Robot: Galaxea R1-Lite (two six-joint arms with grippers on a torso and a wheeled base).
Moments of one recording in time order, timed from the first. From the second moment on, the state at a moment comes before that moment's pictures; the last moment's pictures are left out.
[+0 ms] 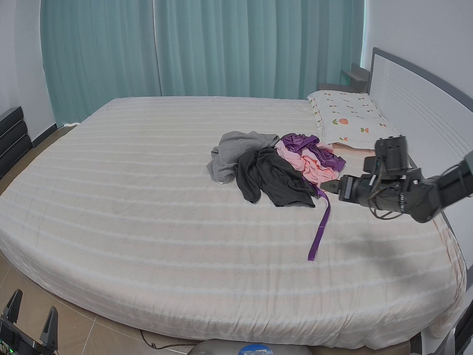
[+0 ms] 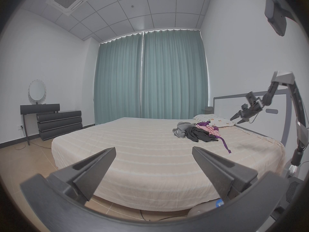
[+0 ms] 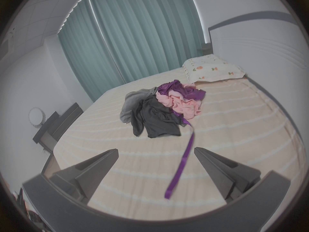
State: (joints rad) left arm 0.00 0.02 -0.02 0.00 0.03 -0.01; right arm 0.30 1.93 -0.98 -0.41 -0.03 0.36
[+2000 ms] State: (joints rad) left arm 0.00 0.02 -0.02 0.00 0.03 -0.01; right arm 0.29 2.87 -2.00 -0.40 -0.24 0.71
